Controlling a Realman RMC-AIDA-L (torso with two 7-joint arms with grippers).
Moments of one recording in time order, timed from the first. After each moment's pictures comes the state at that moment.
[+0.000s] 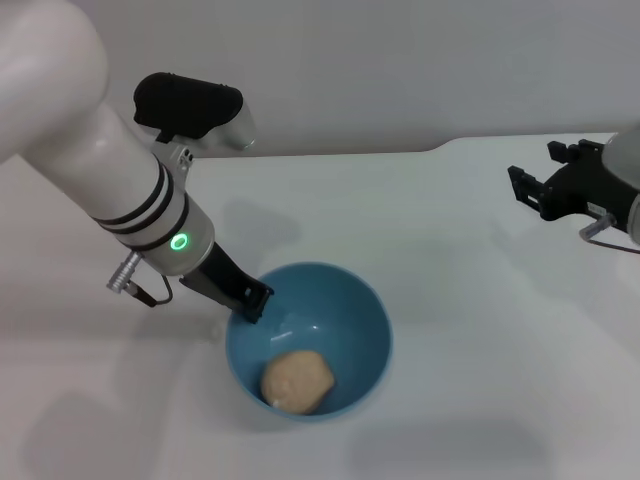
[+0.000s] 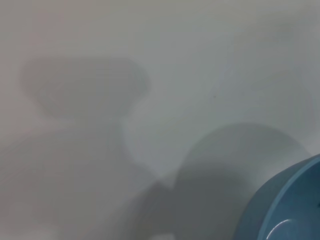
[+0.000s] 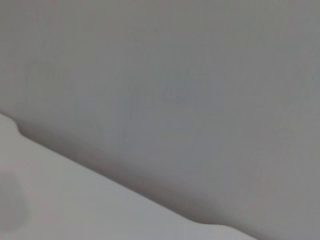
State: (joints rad) left arm -0.85 -2.07 1.51 0.85 2.53 1.30 -2.88; right arm 0.15 2.08 -1.60 -1.32 -2.23 -0.43 2.16
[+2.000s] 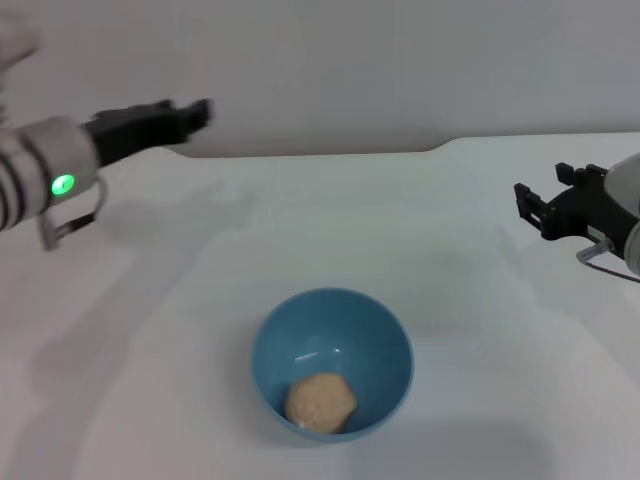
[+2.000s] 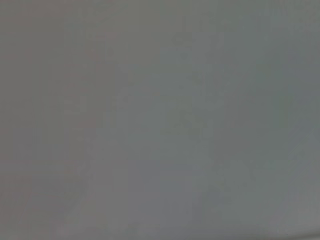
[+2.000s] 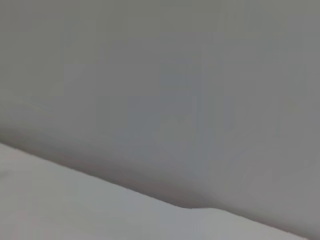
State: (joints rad) left arm -0.31 -2.06 1.51 1.24 1.98 0.53 -2.47; right arm 0.10 2.08 -1.68 -1.25 -2.15 -0.27 2.17
